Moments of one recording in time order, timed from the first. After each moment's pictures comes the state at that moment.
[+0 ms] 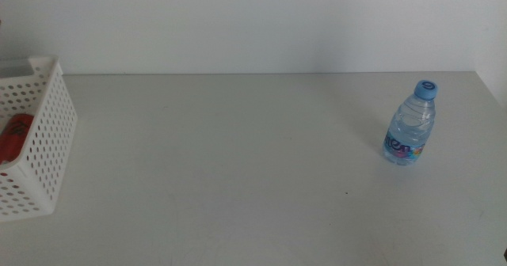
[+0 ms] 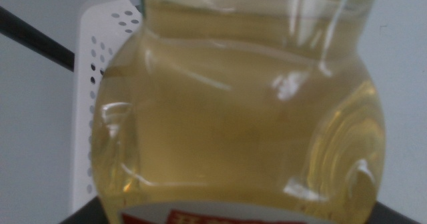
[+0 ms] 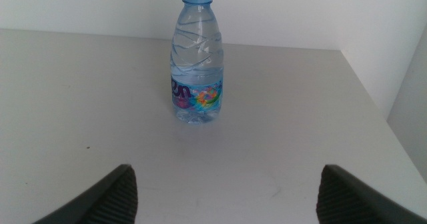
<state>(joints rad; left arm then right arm) 0.14 1.41 -1.47 0.11 1.04 0.09 0.07 -0.01 0.03 -0.09 0.25 0.07</state>
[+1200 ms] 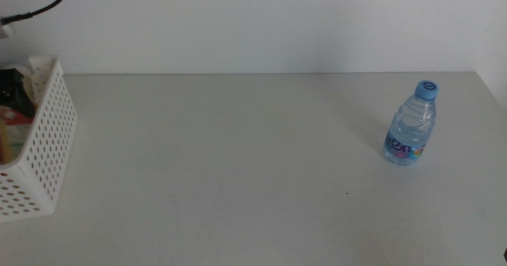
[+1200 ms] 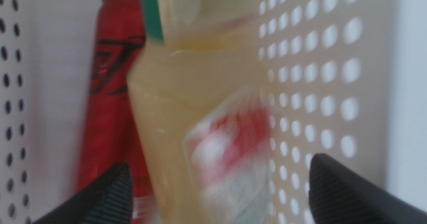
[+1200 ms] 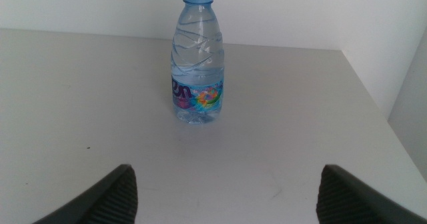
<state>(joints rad) 0.39 1.87 -1.56 -0.30 1.04 0.33 0.07 -0.01 0.03 -0.09 0.25 0.07</state>
